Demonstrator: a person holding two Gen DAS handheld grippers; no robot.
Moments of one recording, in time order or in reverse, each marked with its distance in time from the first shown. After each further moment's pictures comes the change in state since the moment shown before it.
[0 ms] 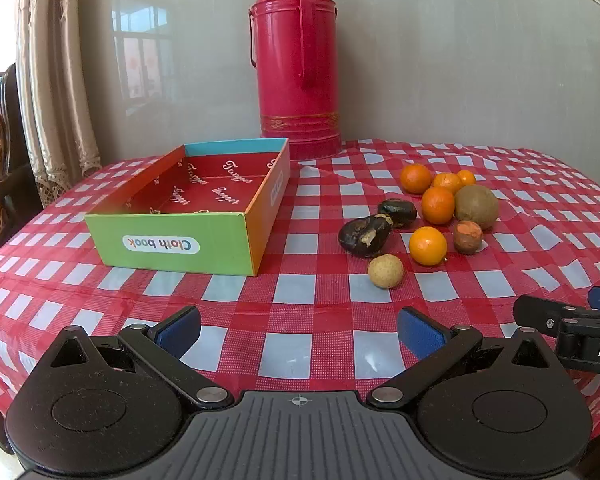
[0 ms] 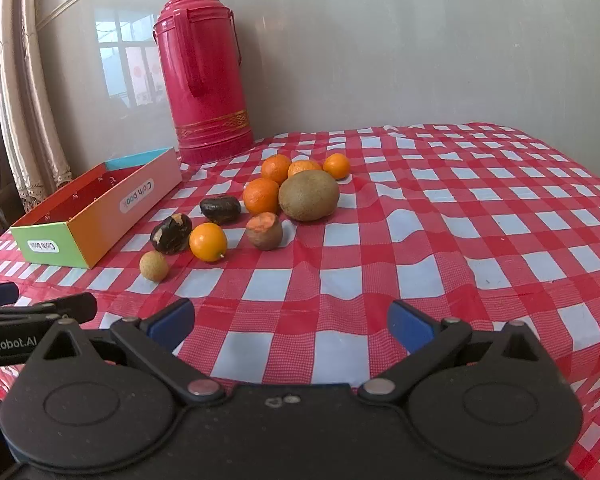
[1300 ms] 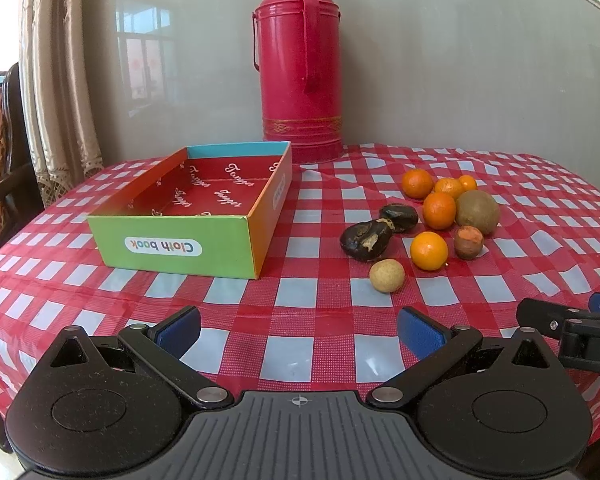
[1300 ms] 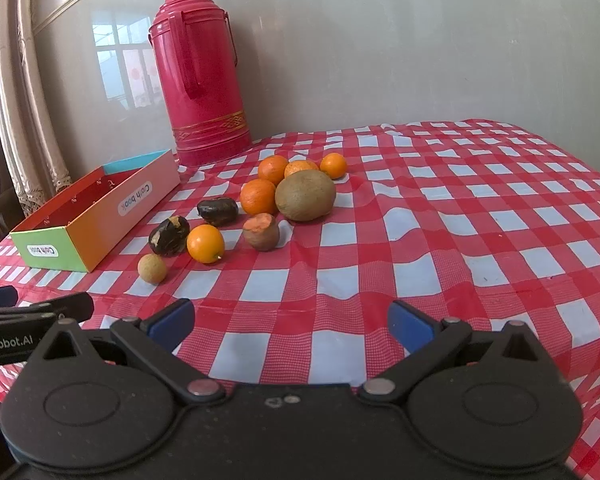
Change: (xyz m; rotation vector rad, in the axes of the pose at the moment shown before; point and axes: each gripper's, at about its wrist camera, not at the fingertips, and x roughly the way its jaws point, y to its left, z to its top) left arm 0.000 0.002 0.000 -0.016 -0.012 0.001; right arm -0.001 0.001 -0.002 0.015 -0.003 -0.004
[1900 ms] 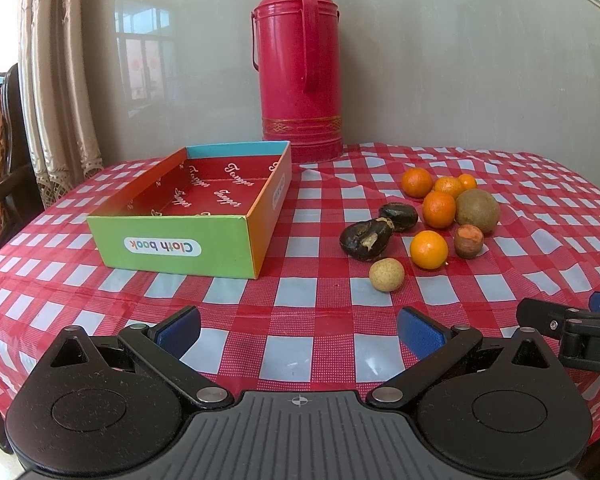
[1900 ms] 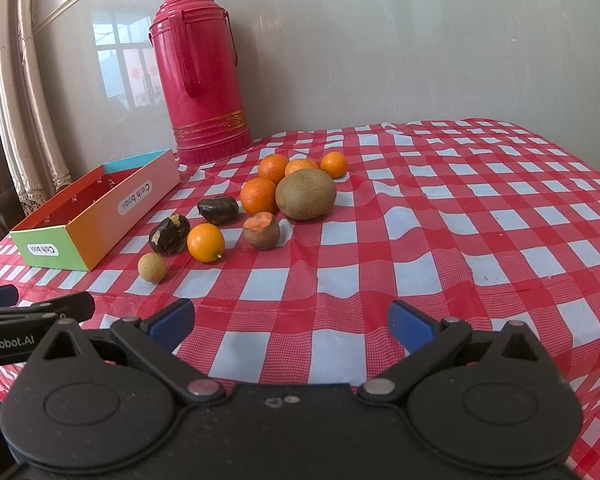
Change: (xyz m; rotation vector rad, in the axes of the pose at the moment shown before) left arm 0.000 -0.001 0.000 0.002 0.000 0.003; right arm 0.000 0.000 0.000 -0.001 0.003 0.001
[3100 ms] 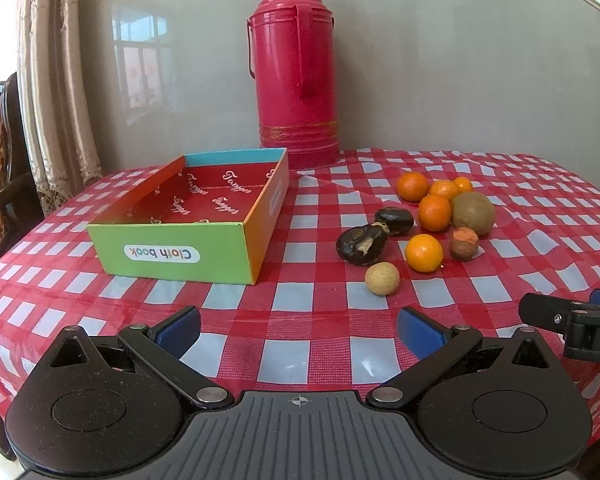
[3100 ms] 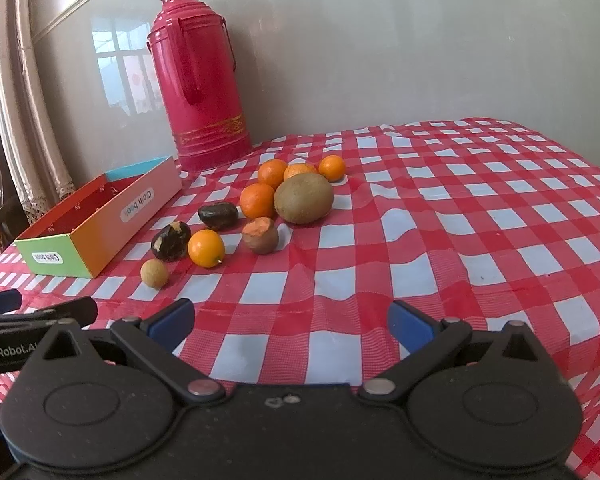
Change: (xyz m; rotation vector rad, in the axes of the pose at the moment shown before) left arm -0.005 -0.002 0.000 0.016 -0.019 -0.002; right arm -0.004 -0.004 0.001 0.026 -0.010 0.015
